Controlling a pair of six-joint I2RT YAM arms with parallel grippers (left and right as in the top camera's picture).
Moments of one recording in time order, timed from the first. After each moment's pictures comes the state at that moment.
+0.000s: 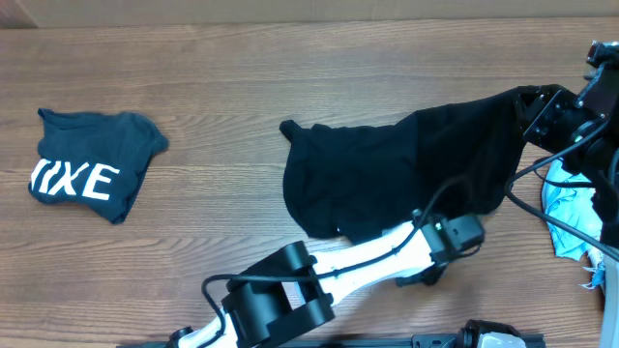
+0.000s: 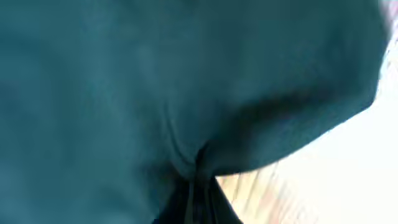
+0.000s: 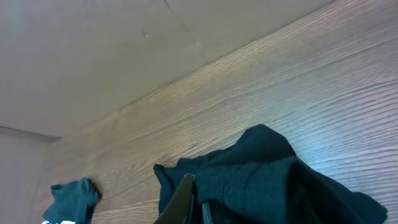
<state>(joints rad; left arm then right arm) -1.19 2.16 1.66 -1.02 -0.13 0.13 -0.14 1.20 1.64 -1.06 -0.33 0.41</state>
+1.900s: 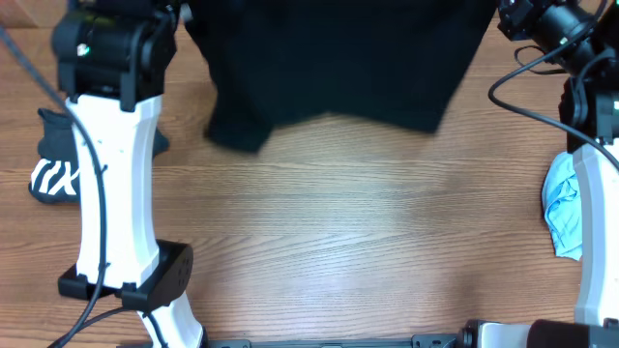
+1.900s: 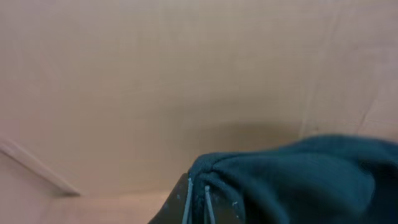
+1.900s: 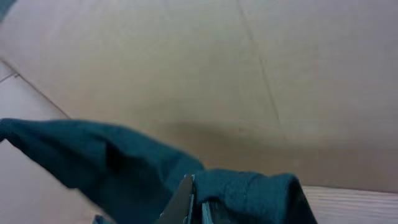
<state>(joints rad) -0.21 1.94 2.68 -1.01 -0.25 0.08 -0.14 1.51 1.64 -0.22 -0.67 0.43</state>
